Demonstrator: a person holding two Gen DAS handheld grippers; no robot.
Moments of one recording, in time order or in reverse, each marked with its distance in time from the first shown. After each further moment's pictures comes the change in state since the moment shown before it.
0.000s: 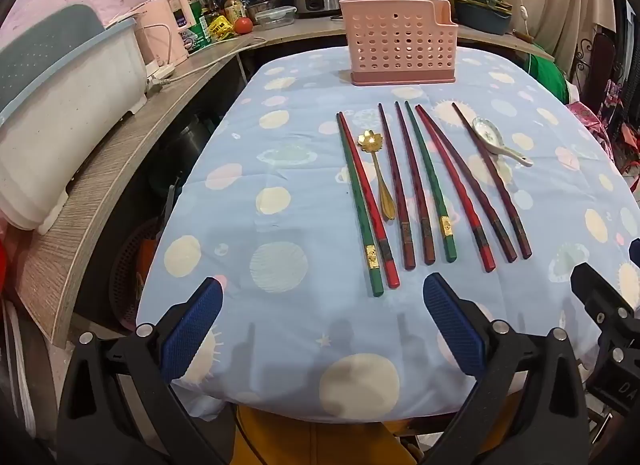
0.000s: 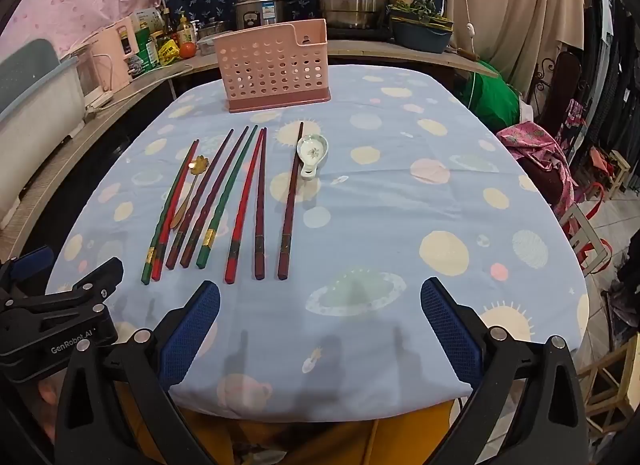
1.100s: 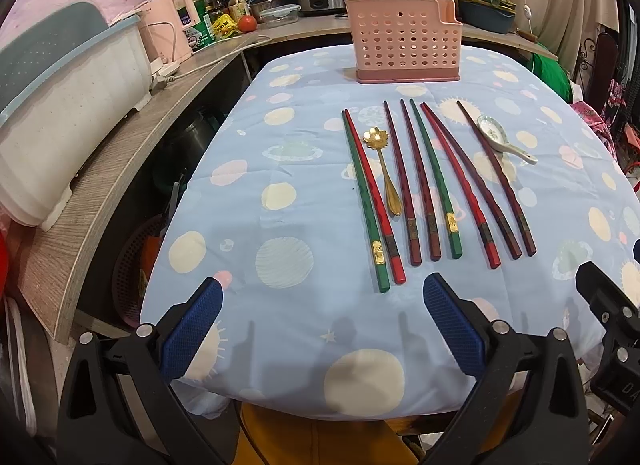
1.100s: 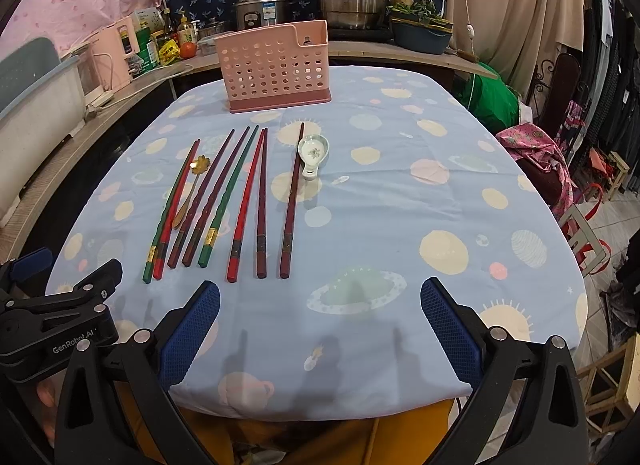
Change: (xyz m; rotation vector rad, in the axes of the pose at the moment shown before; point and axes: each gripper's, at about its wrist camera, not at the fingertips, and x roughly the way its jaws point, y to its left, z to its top) left arm -0.001 0.009 -0.003 -0.002 0.004 -0.001; right arm 0.000 -0.001 -0.001 -0.003 -0.003 -0.004
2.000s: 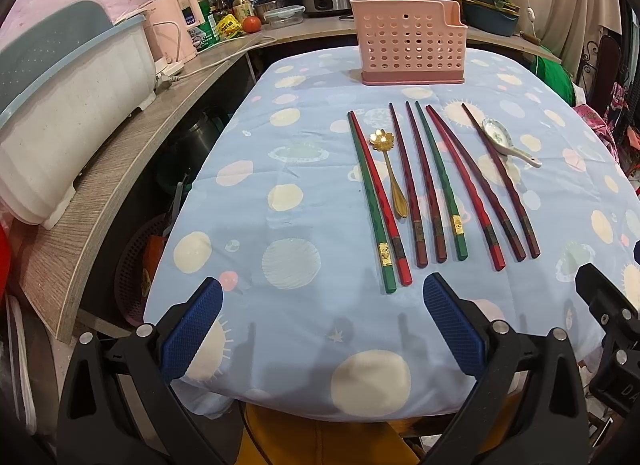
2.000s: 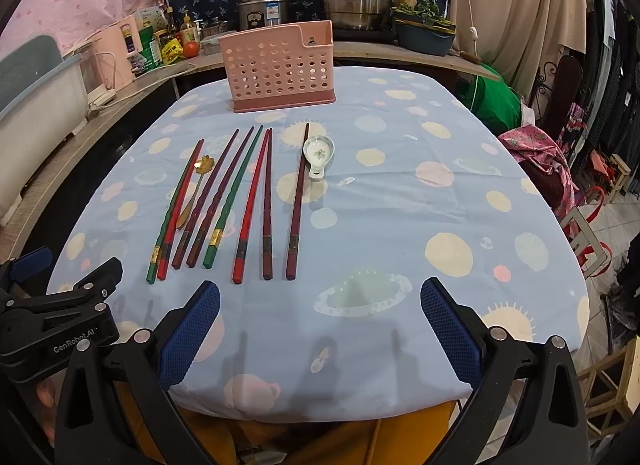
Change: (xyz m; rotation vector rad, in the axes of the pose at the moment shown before) left arm 0.000 -0.001 0.001 -0.004 0.002 0.011; right arm -0.004 0.008 0.003 -0.007 0.001 0.002
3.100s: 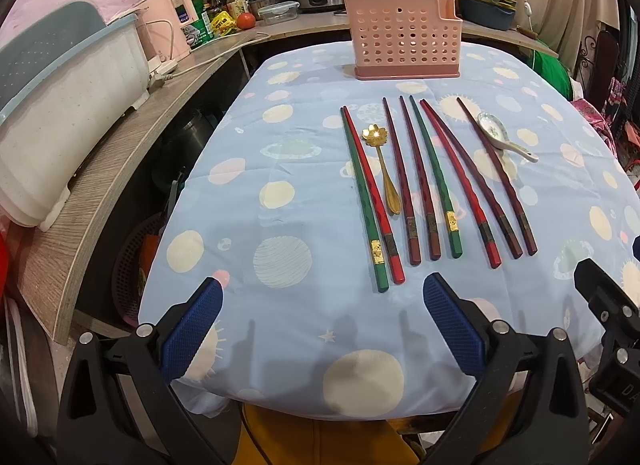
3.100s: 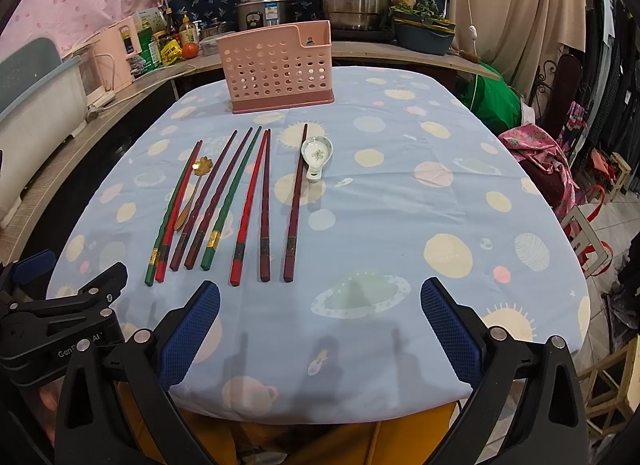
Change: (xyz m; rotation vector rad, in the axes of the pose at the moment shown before) left arm 0.004 -0.008 0.000 0.009 0.012 -0.005; right arm 0.001 -0.002 0.001 0.001 0.004 0.002
